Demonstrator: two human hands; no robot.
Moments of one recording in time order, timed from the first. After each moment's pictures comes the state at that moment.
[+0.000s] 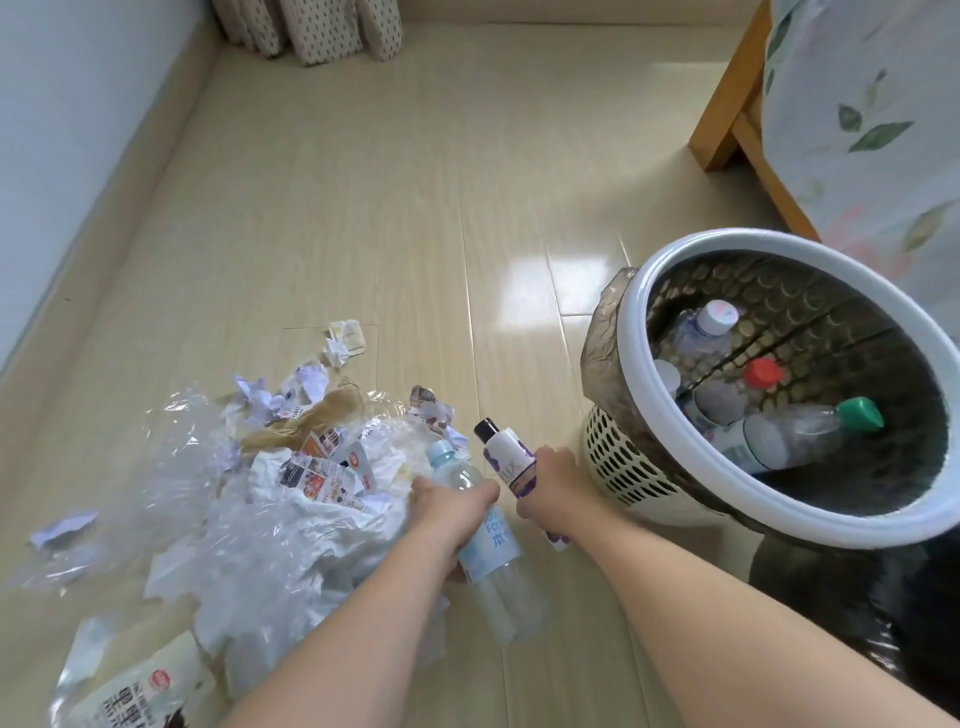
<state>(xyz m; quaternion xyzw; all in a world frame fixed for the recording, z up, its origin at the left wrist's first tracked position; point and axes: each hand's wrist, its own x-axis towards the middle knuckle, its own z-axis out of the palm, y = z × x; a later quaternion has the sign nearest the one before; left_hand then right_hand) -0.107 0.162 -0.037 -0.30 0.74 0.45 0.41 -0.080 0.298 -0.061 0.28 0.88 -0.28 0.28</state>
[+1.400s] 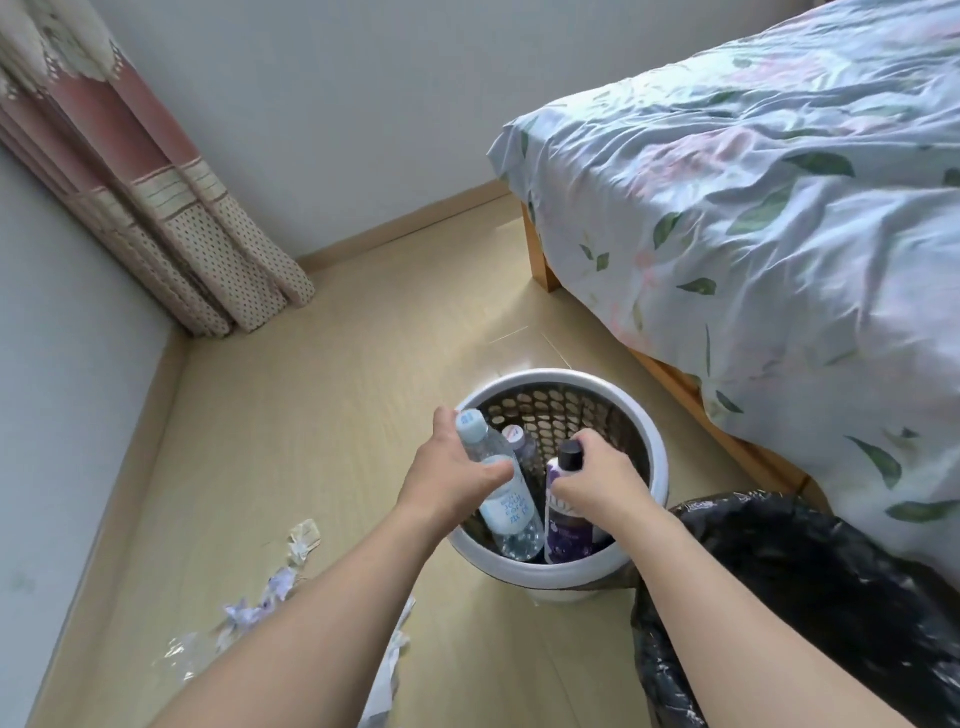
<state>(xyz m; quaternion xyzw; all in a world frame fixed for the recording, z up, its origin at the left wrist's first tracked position) -0.086 0.333 0.199 0.21 0.90 0.32 0.18 0.017 0.471 0.146 0.36 0.79 -0.50 -0.02</state>
